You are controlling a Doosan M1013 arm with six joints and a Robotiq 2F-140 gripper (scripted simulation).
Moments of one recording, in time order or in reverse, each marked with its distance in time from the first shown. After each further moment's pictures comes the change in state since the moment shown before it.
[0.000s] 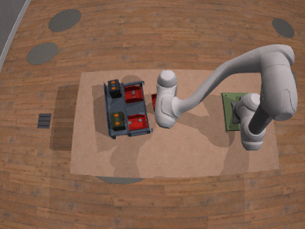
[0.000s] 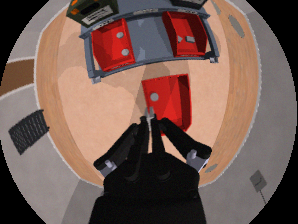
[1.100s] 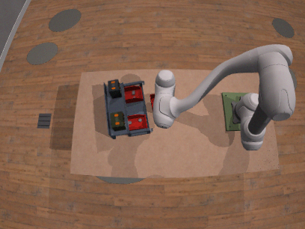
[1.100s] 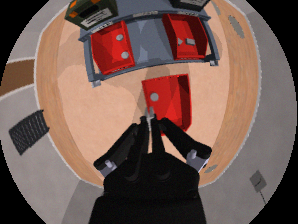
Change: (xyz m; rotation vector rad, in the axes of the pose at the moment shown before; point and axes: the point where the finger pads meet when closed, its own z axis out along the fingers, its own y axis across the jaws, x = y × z) arm 0.010 0.003 0.001 -0.001 0.003 0.000
